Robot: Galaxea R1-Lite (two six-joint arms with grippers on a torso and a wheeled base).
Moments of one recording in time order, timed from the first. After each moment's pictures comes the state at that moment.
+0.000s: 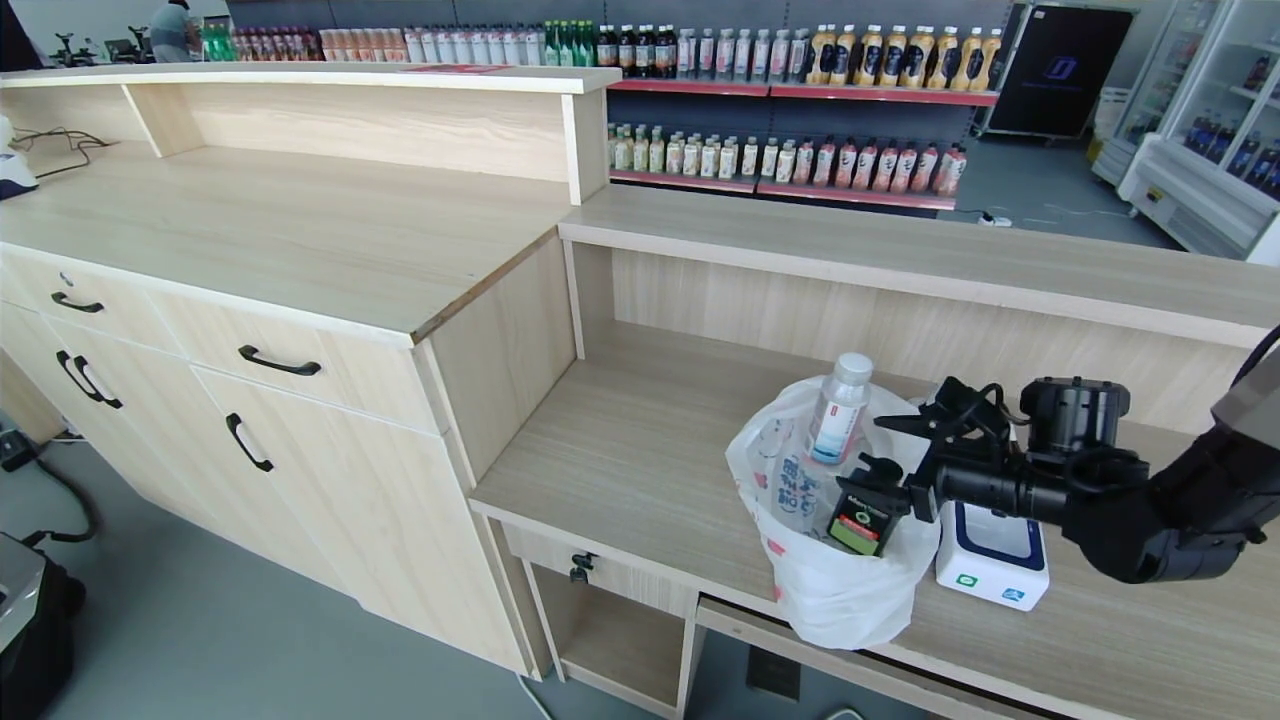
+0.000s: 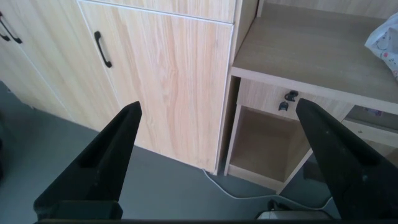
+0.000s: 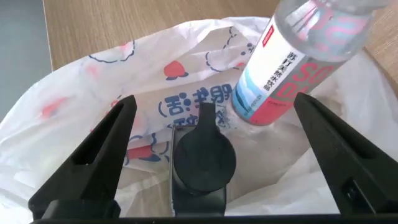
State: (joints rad) left arm 0.00 0.00 0.00 0.00 0.00 0.01; right arm 0.02 2.10 -0.77 -0.99 0.69 -0.56
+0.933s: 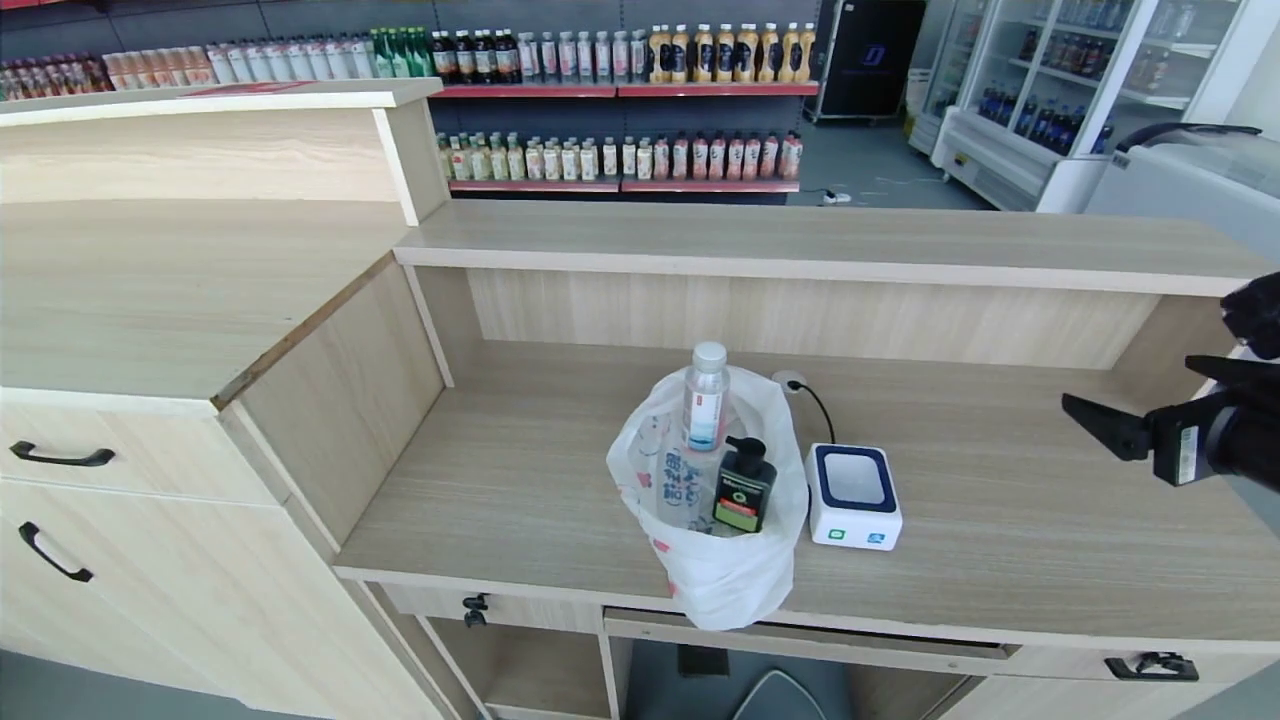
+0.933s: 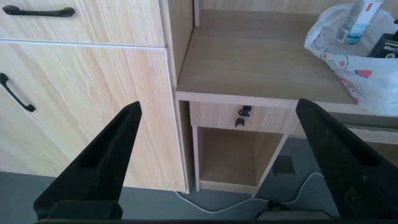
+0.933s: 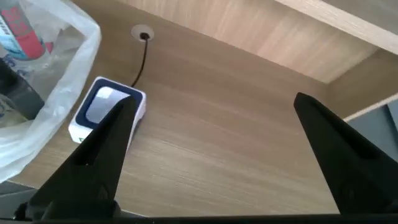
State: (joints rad) left arm 0.00 0.00 0.00 0.00 0.00 0.01; right arm -0.06 1.31 -0.55 -0.62 0.05 -0.36
